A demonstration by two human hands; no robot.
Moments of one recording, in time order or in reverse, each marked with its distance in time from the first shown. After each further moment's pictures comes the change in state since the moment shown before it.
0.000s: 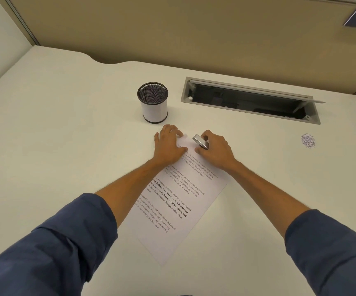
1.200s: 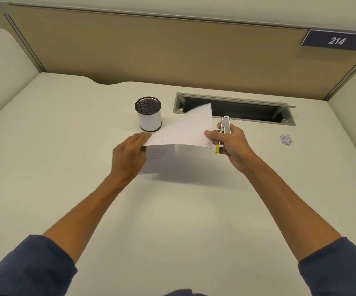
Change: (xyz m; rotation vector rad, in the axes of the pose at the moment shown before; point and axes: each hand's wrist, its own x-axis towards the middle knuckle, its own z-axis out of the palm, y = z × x) left_hand -0.084 -0.009 -0.099 0.243 0.470 0.377; right_hand -0.080 -0.042 -0.093 0.997 0.105 0.245
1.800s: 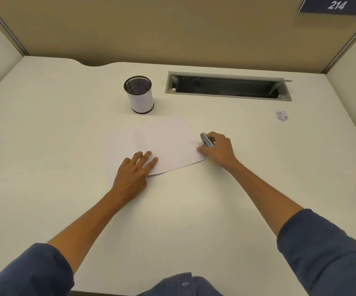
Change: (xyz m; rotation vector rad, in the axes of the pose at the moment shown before) left_hand -0.097 0.002 0.026 0.412 -0.527 0.311; right_hand 0.007 0.103 -0.014 -0.617 0.060 -0.071
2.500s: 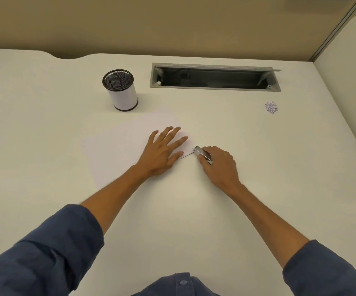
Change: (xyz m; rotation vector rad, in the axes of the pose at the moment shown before) left_hand 0.111 0.043 0.014 -0.301 -0.037 0.131; right_hand -0.049 0.028 -0.001 -0.380 0.143 -0.152
